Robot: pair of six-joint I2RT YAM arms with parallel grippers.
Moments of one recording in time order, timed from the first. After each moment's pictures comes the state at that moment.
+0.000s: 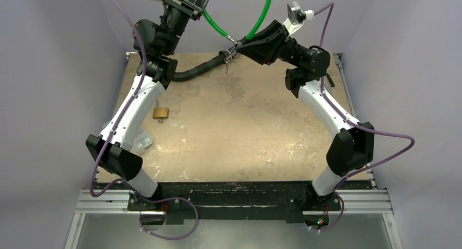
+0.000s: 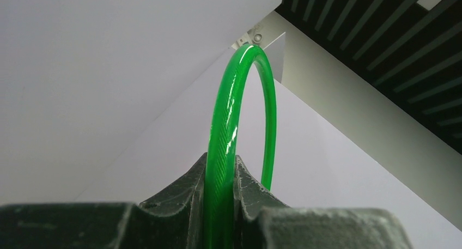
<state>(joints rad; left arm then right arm) -0.41 1.61 1.82 0.47 0.17 -1.19 0.38 1.65 1.50 1.19 -0.93 1.18</state>
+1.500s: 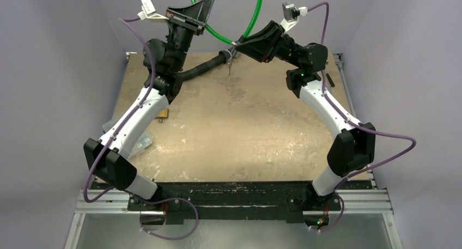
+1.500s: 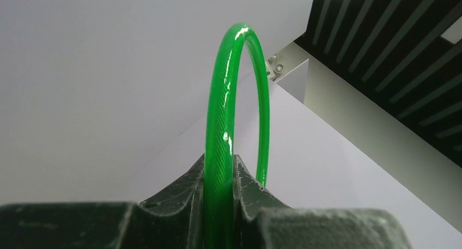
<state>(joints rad) -0.48 1.52 1.55 0.59 -0.01 -1.13 0.37 1.64 1.50 0.99 -0.91 1.15</state>
